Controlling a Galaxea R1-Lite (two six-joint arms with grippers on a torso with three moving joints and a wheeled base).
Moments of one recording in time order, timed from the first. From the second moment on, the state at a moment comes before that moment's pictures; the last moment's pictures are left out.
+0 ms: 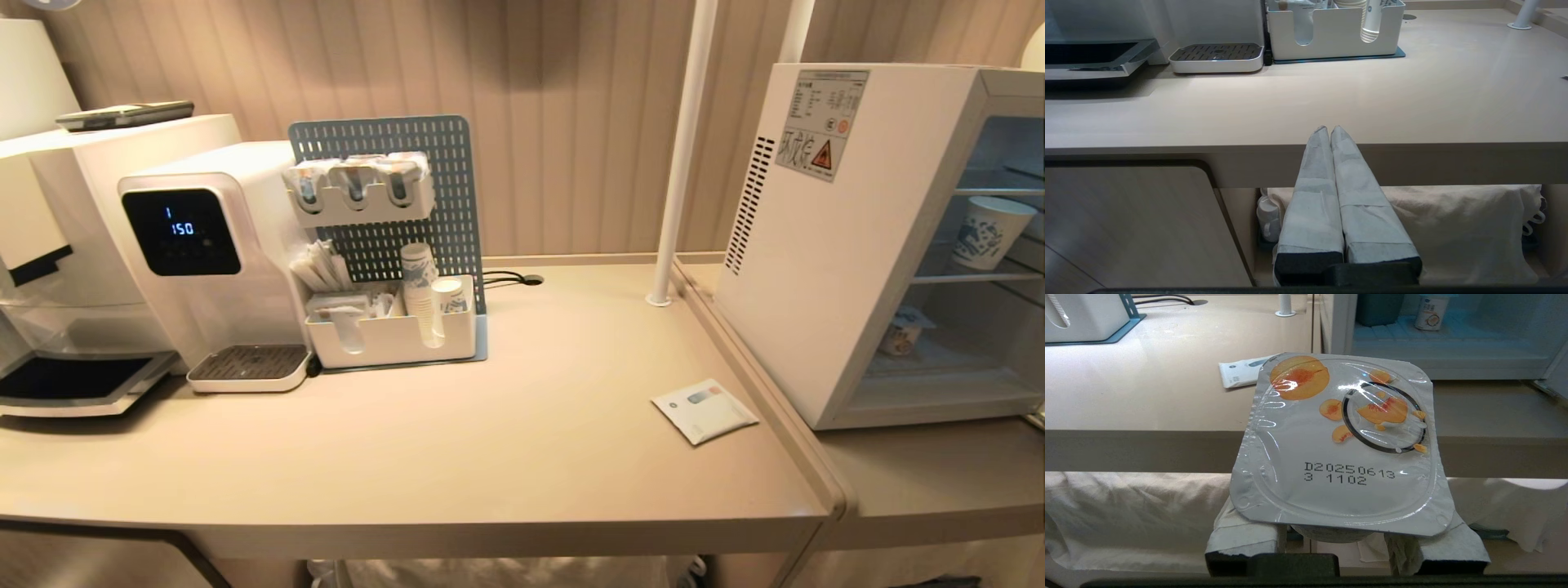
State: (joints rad) left arm 0.00 0.00 -0.01 0.02 -0.01 0.00; right arm 0.00 0.00 -0.03 0.08 0.01 -0.05
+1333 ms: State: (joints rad) left arm 0.00 0.00 -0.01 0.01 -0.01 0.00; right arm 0.00 0.20 -0.21 0.08 0.03 0.00
